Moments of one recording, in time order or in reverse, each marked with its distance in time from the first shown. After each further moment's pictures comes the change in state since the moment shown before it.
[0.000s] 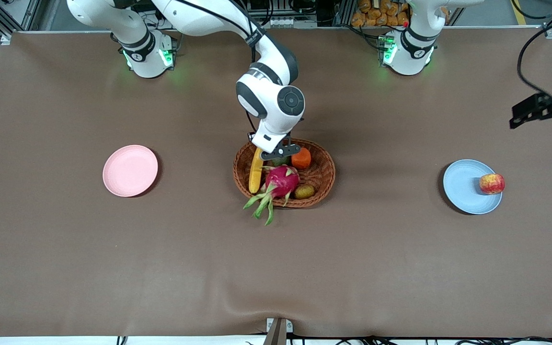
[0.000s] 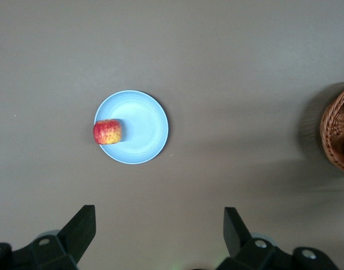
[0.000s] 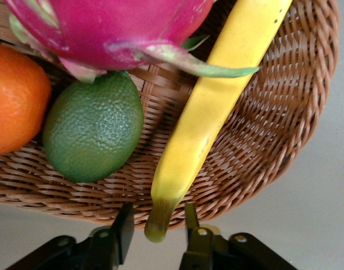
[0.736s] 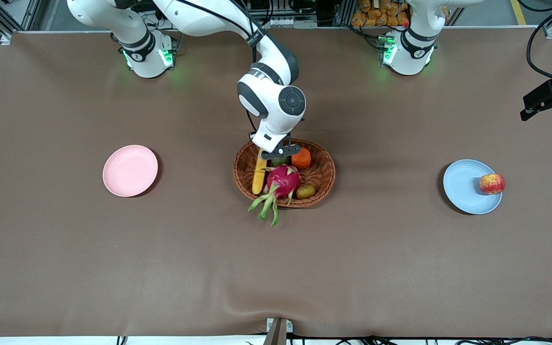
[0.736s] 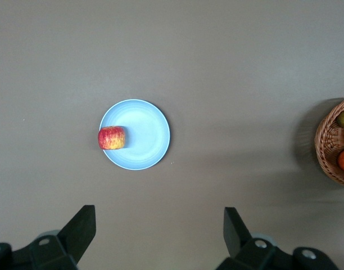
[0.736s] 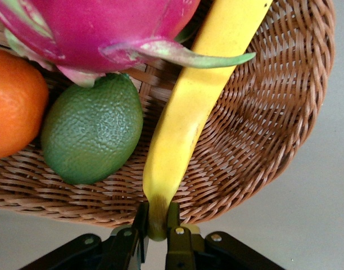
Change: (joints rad) left arm 0.001 -0.037 -0.008 -0.019 -0.004 0.035 -0.018; right arm 0.002 0.002 -0.007 0.008 0.000 -0.002 0.009
